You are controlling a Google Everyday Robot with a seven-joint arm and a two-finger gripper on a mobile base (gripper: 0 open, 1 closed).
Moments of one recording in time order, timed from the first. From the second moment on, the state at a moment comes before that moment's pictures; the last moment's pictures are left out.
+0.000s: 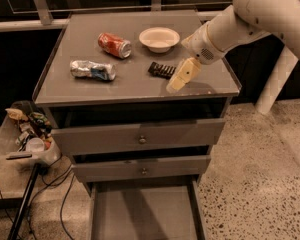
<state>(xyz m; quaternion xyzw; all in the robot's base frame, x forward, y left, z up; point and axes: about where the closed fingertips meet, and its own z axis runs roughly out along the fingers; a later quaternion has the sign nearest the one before) 0.654 -0.107 0.884 -0.55 0.75 0.11 0.34</state>
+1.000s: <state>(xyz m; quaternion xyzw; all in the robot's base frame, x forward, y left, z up) 0.699 -0.095 0.857 -0.56 0.75 0.12 0.32</state>
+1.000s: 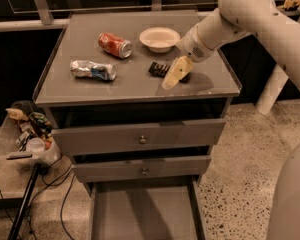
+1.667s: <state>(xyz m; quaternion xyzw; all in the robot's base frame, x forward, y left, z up) 0.722 -0.110 0.842 -0.55 0.77 0.10 0.31</state>
